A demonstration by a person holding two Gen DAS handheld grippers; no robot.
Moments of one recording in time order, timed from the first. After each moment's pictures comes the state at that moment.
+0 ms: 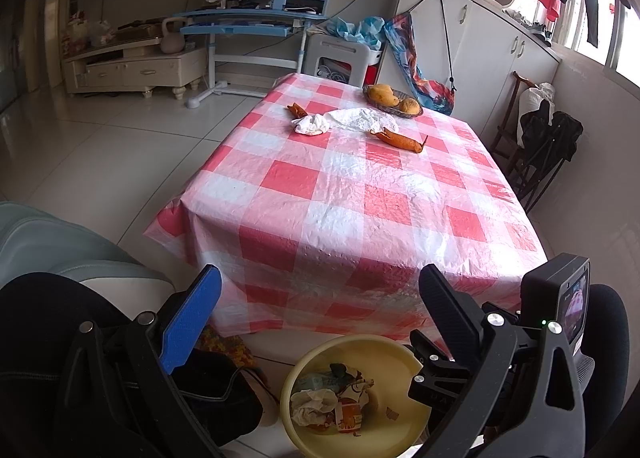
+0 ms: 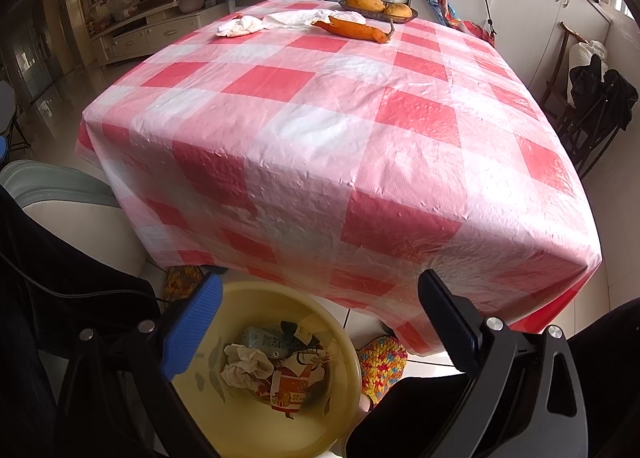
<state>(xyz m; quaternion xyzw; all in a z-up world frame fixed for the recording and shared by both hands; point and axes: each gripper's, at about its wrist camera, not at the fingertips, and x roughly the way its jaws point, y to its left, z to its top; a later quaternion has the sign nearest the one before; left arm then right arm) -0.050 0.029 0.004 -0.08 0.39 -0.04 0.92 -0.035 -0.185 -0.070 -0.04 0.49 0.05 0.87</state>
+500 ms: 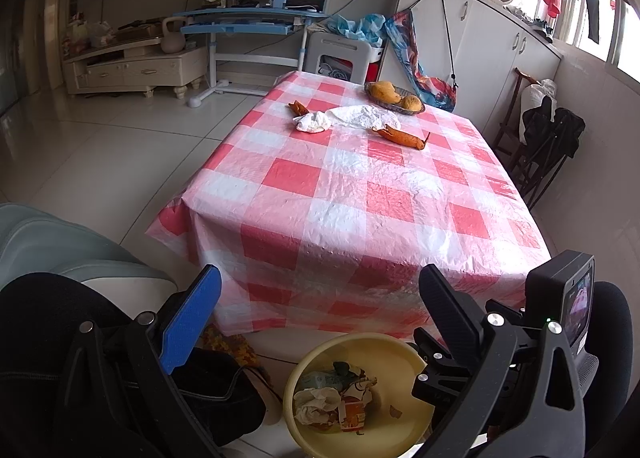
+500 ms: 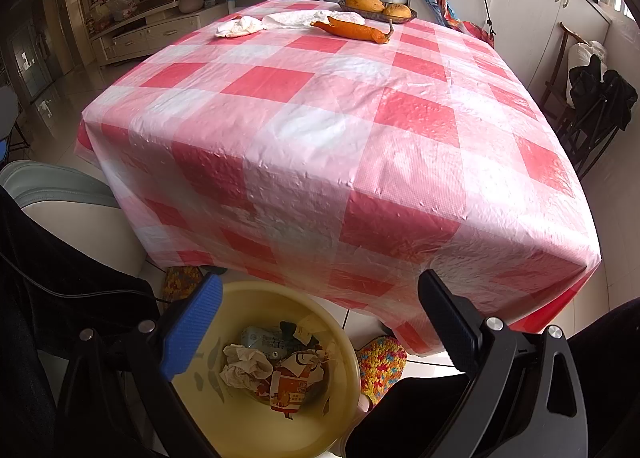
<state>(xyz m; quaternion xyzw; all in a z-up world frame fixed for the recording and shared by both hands) -0.052 0.031 -0.001 -0.08 0.39 -0.04 0.92 -0.035 -0.185 -0.070 -0.04 0.49 0.05 0.87</state>
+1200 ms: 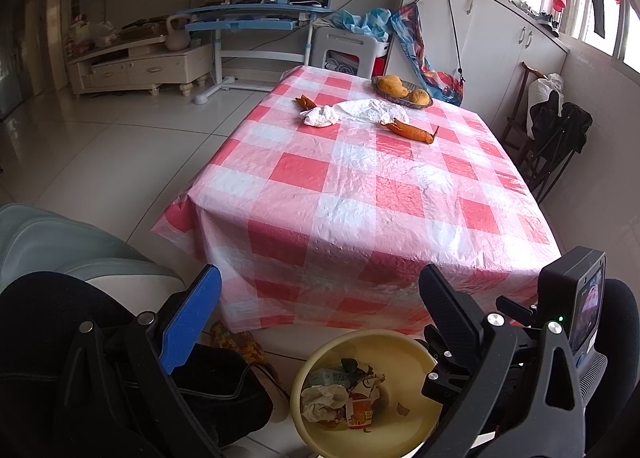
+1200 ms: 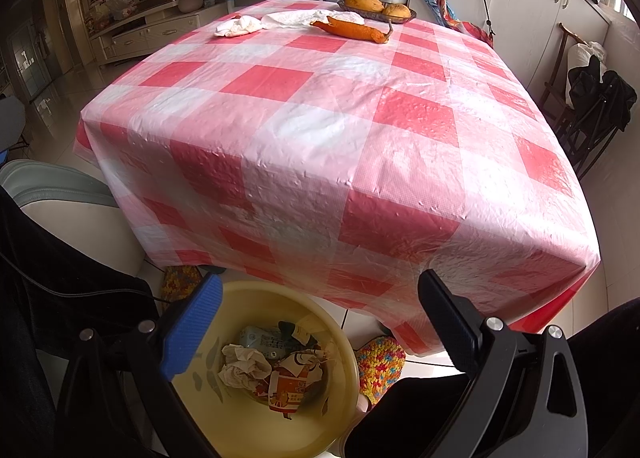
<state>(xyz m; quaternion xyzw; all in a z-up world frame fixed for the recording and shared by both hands) -0.054 0.035 -0.002 -0.07 0.40 -0.03 0.91 -0.035 -0.185 -0.070 -0.04 0.49 0.05 0.87</state>
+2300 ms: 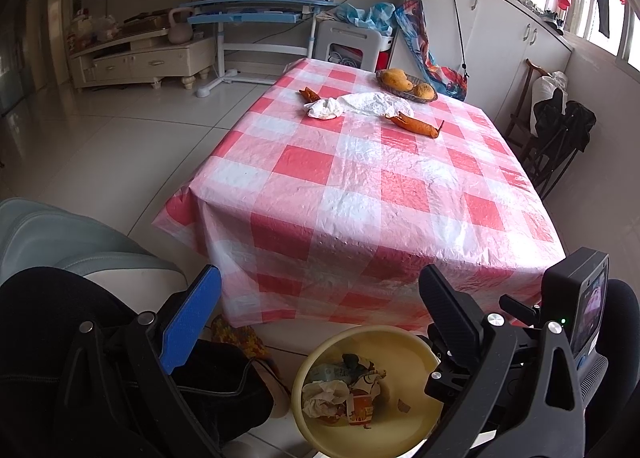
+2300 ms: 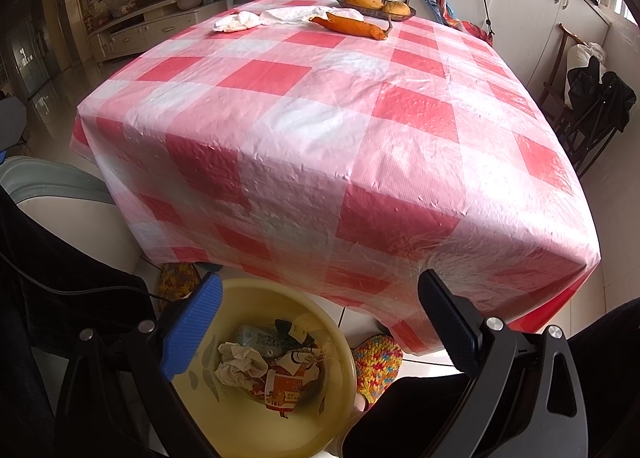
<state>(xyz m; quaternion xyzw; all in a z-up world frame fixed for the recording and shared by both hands) -0.053 0.036 -0.009 -0.07 0.41 -0.02 0.91 -0.036 -0.188 -0.073 -0.05 0.49 0.05 0.87</state>
